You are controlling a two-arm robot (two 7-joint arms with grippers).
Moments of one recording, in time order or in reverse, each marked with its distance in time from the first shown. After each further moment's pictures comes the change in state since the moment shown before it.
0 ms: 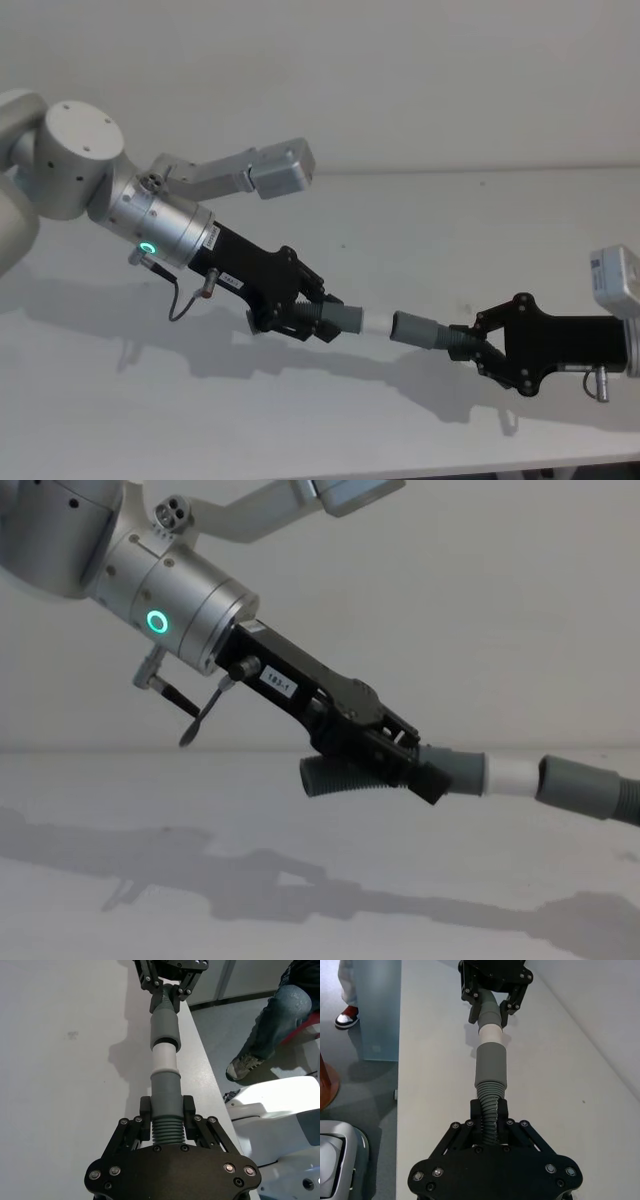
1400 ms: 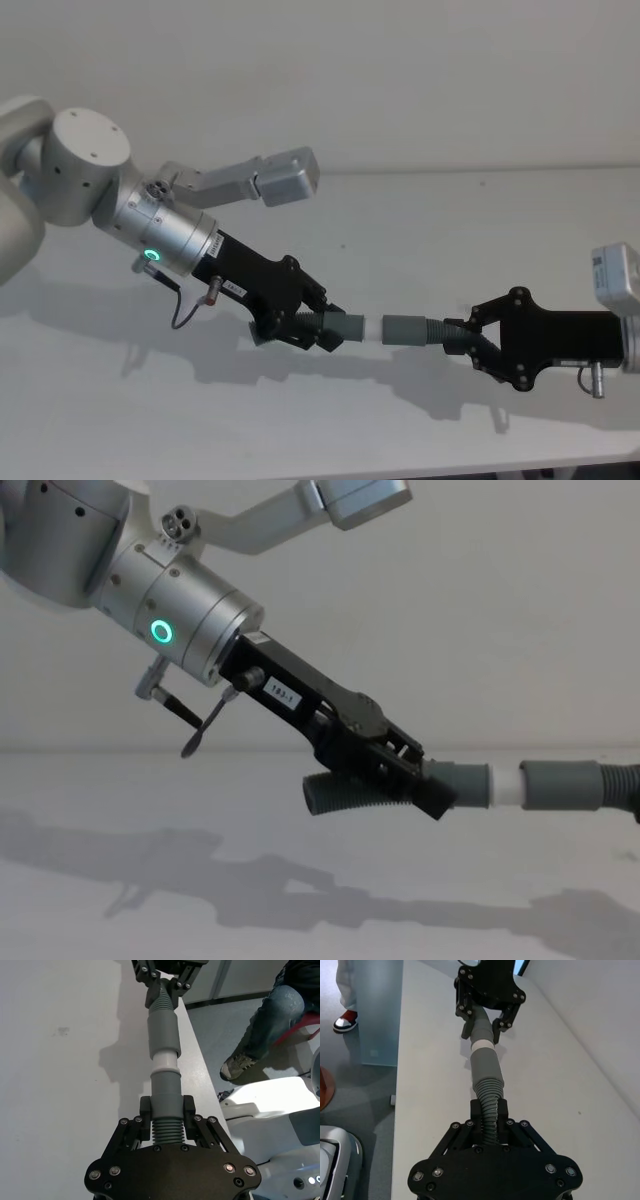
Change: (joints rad) left arm -0.002 -0.002 0.025 0.001 -0.014 0.022 0.003; right arm 0.002 -0.012 0.006 -0.002 0.003 -0.029 0.001
